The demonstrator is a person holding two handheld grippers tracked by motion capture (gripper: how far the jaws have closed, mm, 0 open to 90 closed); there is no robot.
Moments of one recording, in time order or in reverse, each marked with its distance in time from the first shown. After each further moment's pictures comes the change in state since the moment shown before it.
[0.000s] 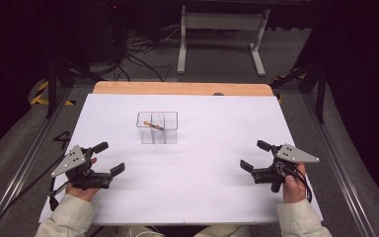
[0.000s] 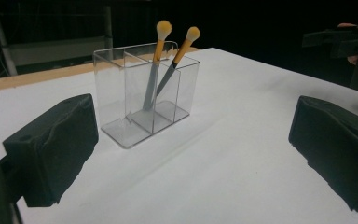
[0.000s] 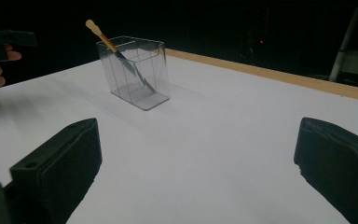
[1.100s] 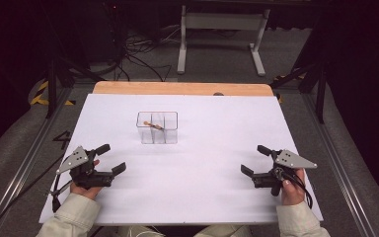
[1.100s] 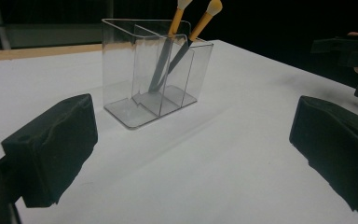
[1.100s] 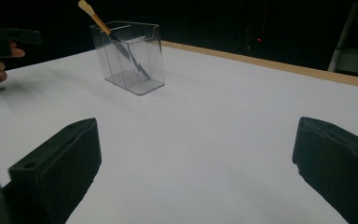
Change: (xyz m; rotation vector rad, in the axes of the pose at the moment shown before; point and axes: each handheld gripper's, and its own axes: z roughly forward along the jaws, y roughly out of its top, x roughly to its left) left arm 0.012 -0.016 0.010 0.019 0.004 -0.050; right arm -0.004 -0.024 -0.001 0.000 -0.013 -0.013
